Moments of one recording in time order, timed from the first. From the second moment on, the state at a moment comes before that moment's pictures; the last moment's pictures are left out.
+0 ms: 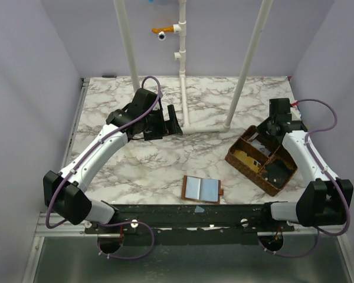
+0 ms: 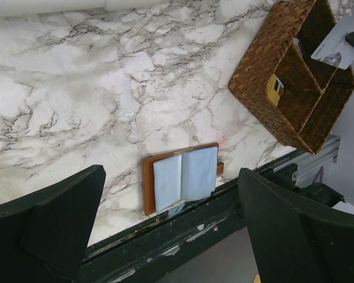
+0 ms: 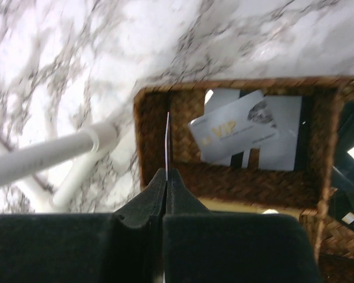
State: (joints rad) left arm -0.53 1.39 1.34 -0.76 0.24 -0.66; right arm 0.07 1.29 1.02 -0.62 0.22 0.86
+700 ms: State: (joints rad) left arm -0.52 1.40 1.33 -0.79 0.27 -0.62; right arm -0.05 1.39 1.04 -0.64 0.18 0.86
